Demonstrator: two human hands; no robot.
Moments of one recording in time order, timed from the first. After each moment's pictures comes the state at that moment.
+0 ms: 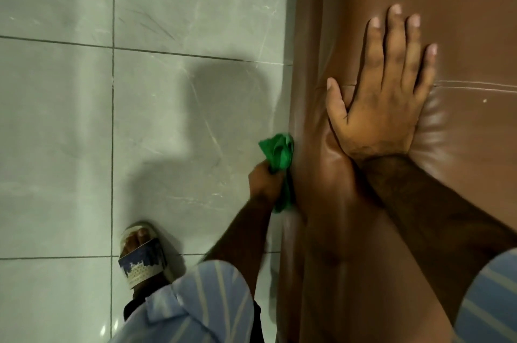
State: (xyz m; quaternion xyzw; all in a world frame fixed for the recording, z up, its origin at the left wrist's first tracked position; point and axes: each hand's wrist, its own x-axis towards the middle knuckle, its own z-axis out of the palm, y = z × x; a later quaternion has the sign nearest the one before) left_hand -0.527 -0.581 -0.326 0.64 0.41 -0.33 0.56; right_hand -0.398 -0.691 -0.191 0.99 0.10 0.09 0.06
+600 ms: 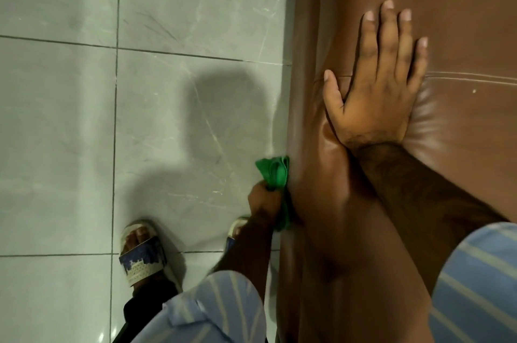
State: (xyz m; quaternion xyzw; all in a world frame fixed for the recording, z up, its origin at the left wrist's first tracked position) left_hand -0.576 -0.597 -0.334 0.58 0.48 -0.37 0.55; right_hand -0.400 -0.689 -0.188 0.99 0.09 0.09 0.05
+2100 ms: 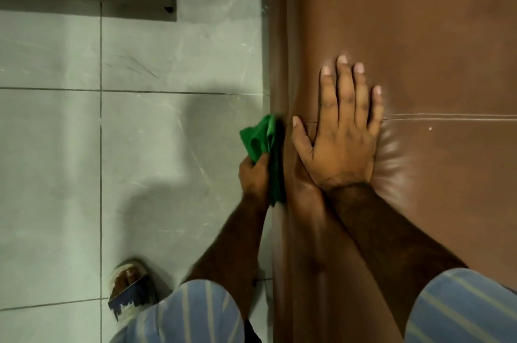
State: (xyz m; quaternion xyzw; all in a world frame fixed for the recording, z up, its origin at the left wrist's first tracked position) left_hand -0.462 -0.591 -0.331 0.48 0.49 -0.18 0.71; right_hand -0.398 -0.691 -0.190 0.99 0.09 0.08 0.05
